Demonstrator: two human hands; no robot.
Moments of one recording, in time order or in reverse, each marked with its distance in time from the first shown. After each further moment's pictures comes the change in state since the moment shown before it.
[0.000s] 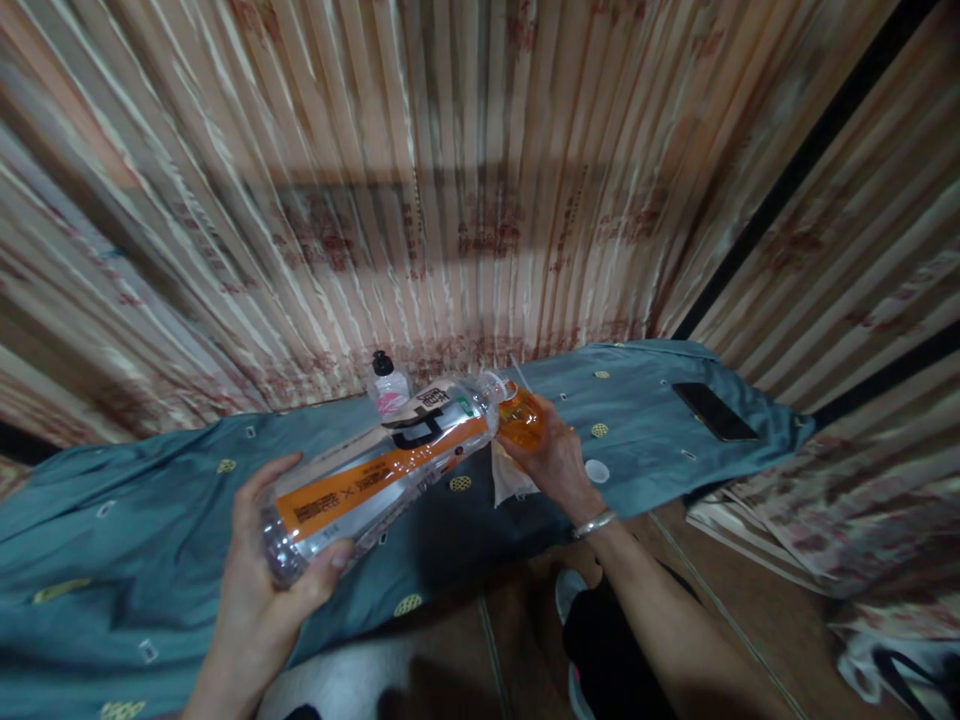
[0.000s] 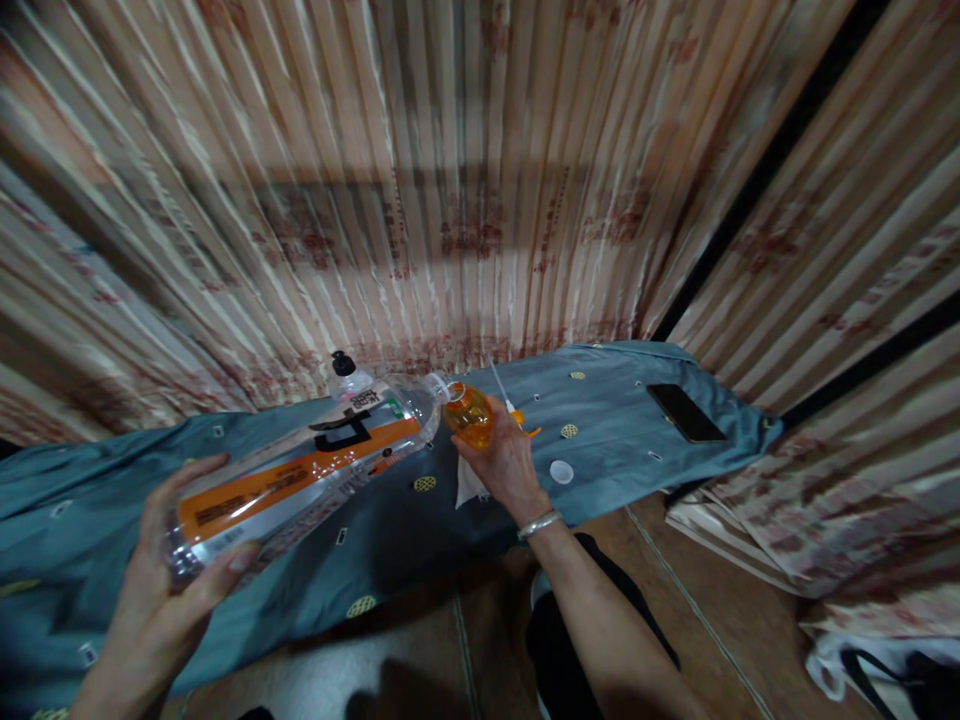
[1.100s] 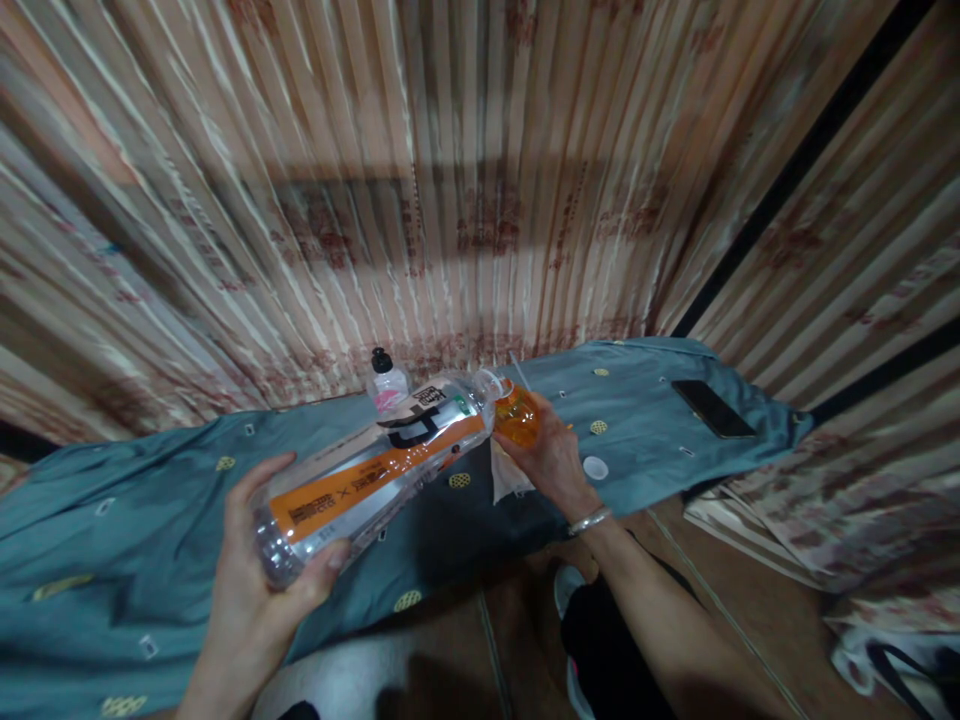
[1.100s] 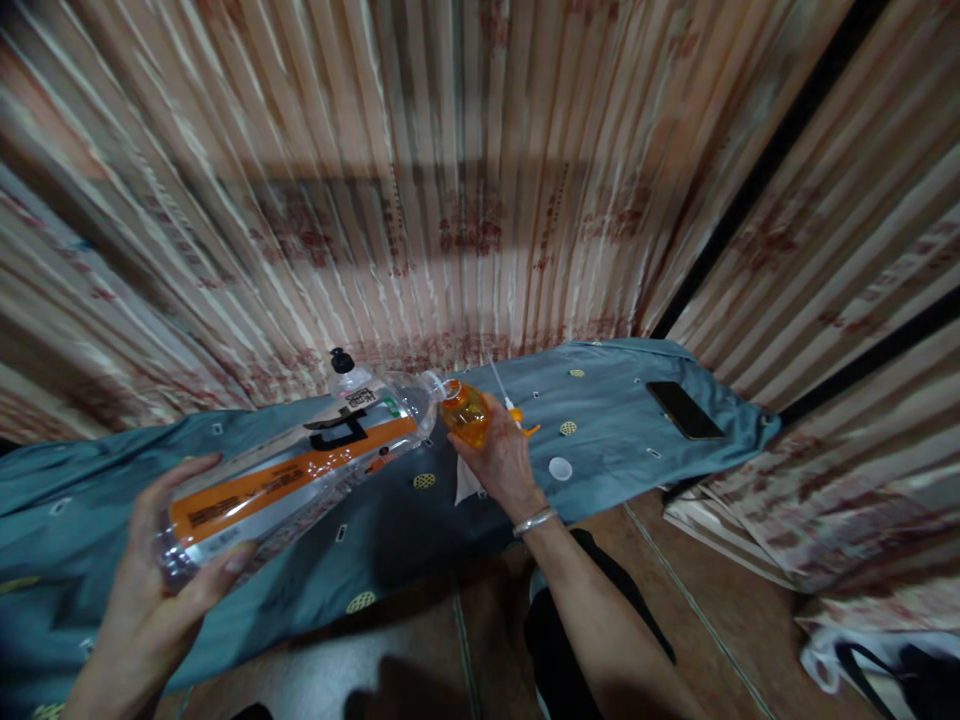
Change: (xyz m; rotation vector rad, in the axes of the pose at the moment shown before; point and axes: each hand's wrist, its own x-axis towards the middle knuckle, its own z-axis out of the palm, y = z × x) left_hand -0.003 0.000 -0.002 0.002 0.001 -0.018; right_hand -0.001 -0.004 0.001 -0.020 0.005 -0.019
